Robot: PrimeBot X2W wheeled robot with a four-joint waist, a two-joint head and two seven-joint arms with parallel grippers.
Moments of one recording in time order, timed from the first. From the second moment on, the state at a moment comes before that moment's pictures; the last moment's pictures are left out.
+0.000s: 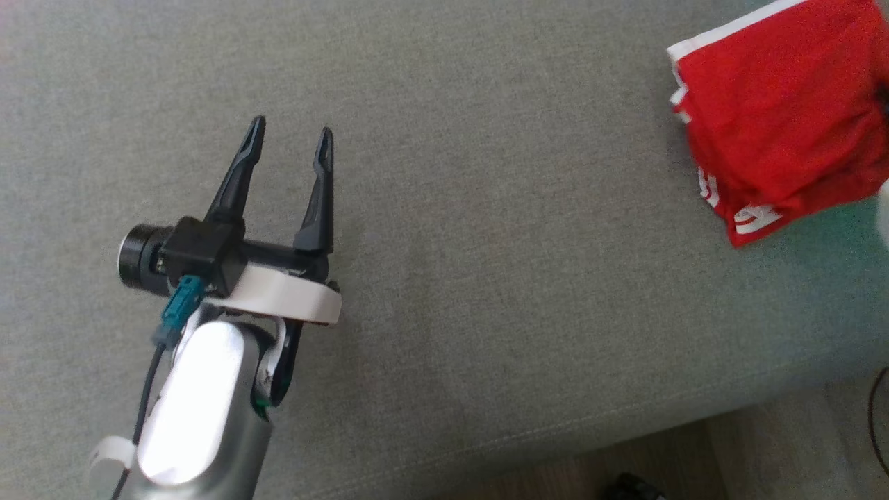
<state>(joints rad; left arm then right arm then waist) -0.34 0.10 -0.30 0.13 -0.14 0.05 -0.26 -0.55 -0.64 0.24 0.42 0.21 0.13 0.18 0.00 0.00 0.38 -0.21</state>
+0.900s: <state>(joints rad) -0.45 0.10 -0.34 0.13 -0.12 0.03 -0.26 -0.52 -0.32 -0.34 0.60 -0.11 0.13 0.00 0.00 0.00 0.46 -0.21</state>
